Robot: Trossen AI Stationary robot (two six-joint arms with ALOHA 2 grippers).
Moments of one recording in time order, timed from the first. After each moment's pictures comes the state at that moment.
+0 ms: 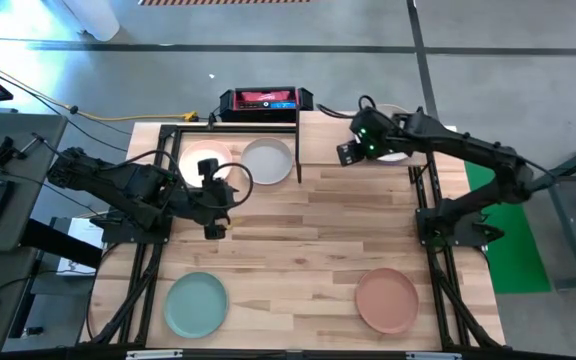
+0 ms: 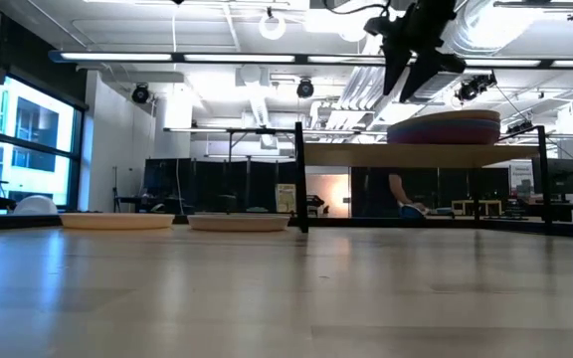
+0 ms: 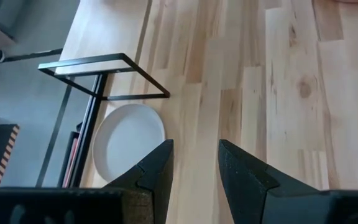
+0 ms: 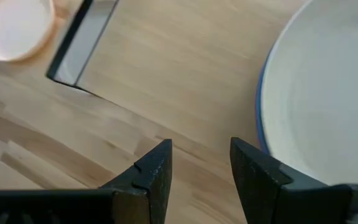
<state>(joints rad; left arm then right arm) -0.32 1.25 1.39 -1.09 -0.58 -0.13 -0.39 1.37 1.39 -1.06 0.19 0.73</state>
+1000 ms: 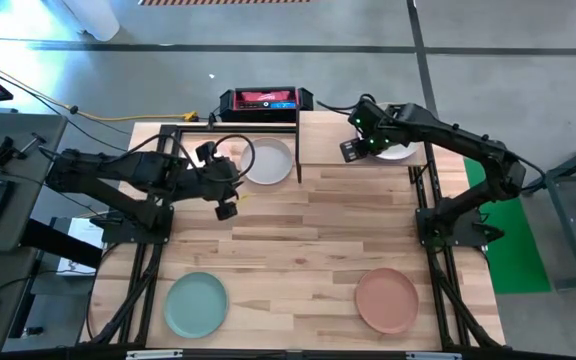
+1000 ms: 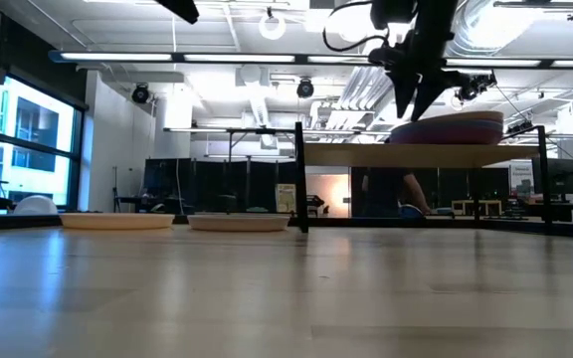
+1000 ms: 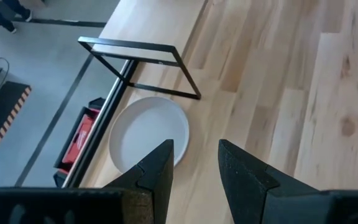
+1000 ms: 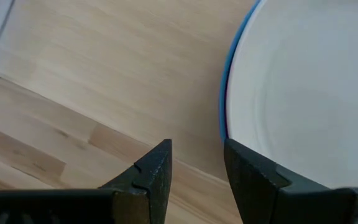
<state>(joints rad) -0.16 1.25 1.39 -1.04 -0.59 -0.20 -0.51 1.45 1.40 -1.16 0.13 0.63</state>
